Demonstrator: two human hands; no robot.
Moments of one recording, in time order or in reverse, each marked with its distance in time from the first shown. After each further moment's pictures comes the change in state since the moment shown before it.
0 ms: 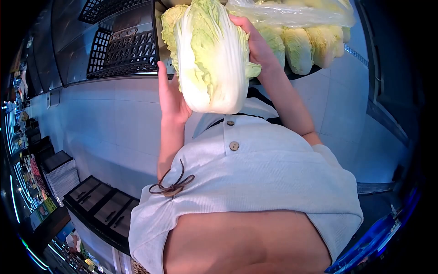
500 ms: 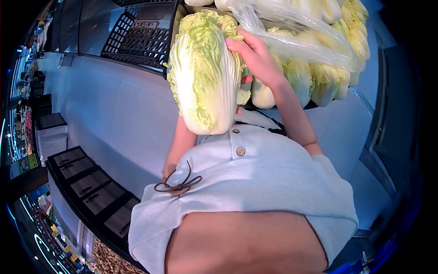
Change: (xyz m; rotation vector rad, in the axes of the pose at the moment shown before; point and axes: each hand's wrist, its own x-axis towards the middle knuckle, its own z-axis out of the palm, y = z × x) left_hand 0.035 -0.039 0.050 -0.007 0.023 0.291; right_hand 0.000 -0.049 0.001 -0.847 -0.039 -0.114
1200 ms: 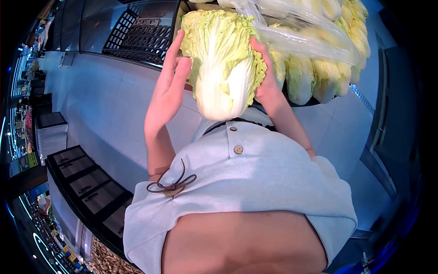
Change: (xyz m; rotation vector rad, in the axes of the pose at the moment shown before) left_hand -0.043 0.073 0.021 1.159 -0.005 0.101; right_hand -0.026 0.023 0.019 0.973 -0.122 0.154
